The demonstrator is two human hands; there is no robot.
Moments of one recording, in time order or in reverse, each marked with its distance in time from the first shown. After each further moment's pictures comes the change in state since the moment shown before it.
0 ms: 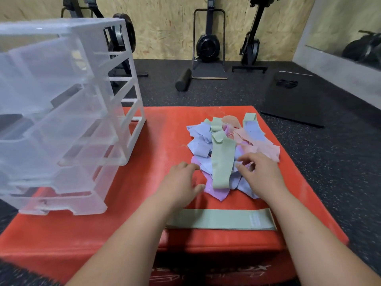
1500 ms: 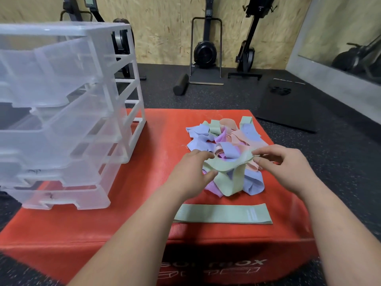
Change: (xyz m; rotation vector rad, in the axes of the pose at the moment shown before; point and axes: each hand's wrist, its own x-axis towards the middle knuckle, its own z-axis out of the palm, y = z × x) left_hand -0.010 0.040 -0.029 -0.214 0.151 0.140; right_hand -0.027 -0.025 -0.088 0.306 -0.054 -0.016
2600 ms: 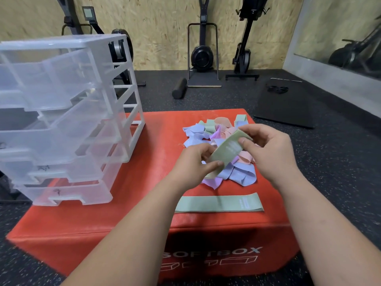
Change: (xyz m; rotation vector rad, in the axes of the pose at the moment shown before) left_hand -0.008 0.033 0.000 -0.341 -0.005 0.089; right_hand -0.023 -0.051 0.013 0.353 0.189 -0.103
